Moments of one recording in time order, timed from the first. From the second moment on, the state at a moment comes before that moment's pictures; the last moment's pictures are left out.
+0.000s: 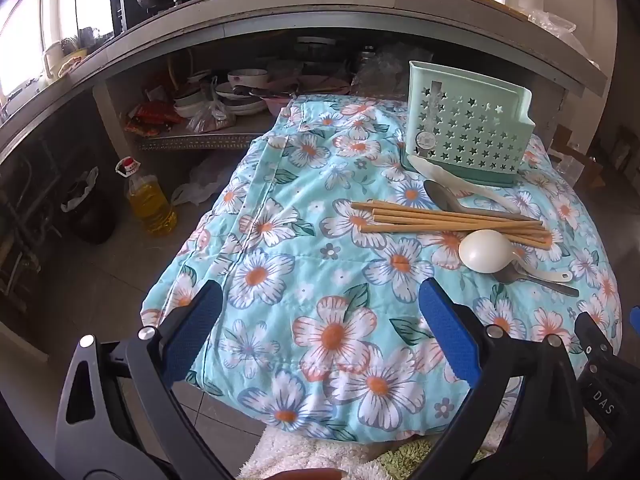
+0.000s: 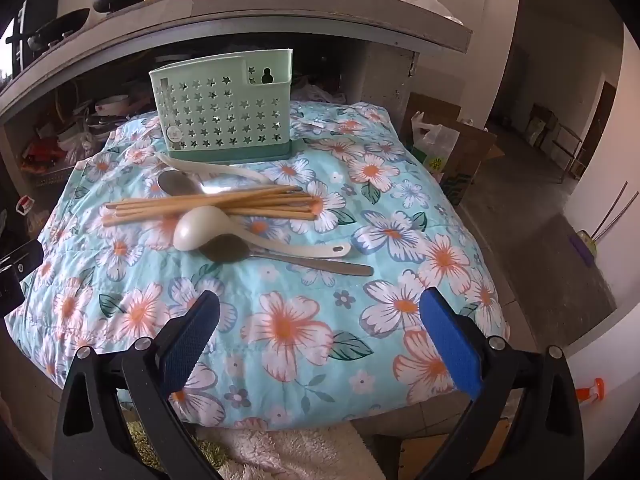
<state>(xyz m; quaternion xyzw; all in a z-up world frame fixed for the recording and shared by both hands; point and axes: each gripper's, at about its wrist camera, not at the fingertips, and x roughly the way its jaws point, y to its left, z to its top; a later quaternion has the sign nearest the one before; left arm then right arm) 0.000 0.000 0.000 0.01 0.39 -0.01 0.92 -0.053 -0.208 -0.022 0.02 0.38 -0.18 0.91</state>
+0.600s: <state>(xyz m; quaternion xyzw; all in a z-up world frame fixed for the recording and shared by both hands) 0.000 -0.006 0.001 0.02 0.39 -0.01 0.92 -0.057 -0.213 -0.017 0.03 0.37 -0.19 0.91</state>
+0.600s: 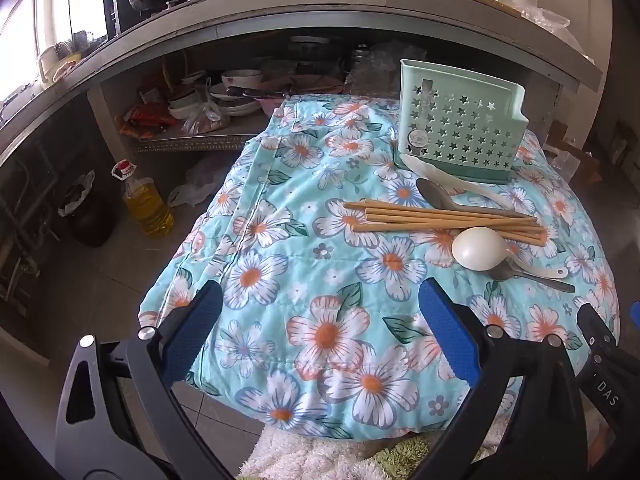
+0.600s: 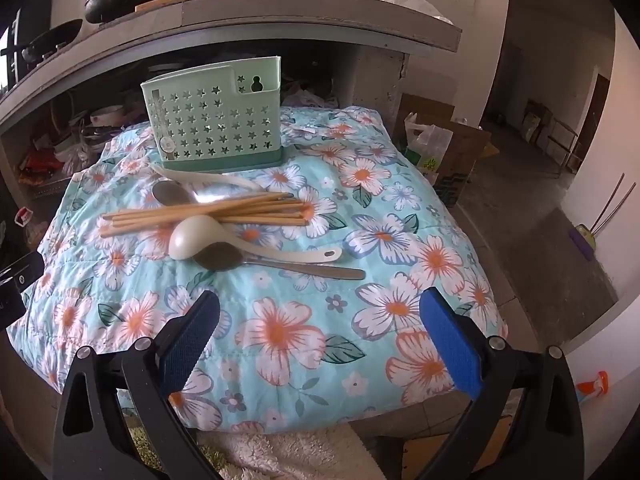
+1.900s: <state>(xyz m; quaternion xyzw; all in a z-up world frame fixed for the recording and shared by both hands) 0.001 -0.001 0.000 0.01 0.40 -0.02 0.91 -0.058 -0.212 -0.014 0.03 0.36 -0.19 0.91</state>
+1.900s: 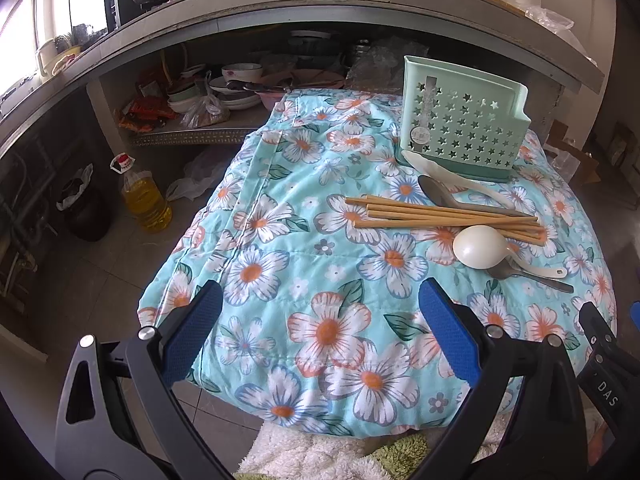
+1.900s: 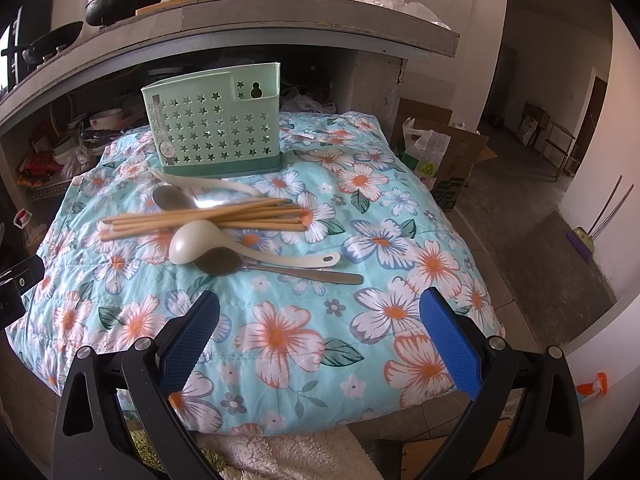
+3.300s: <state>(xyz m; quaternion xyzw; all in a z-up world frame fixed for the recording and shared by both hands) 0.066 -0.039 -0.032 -0.02 0.38 -0.24 0.89 -0.037 -0.212 -0.062 -0.02 0.36 -0.13 0.92</state>
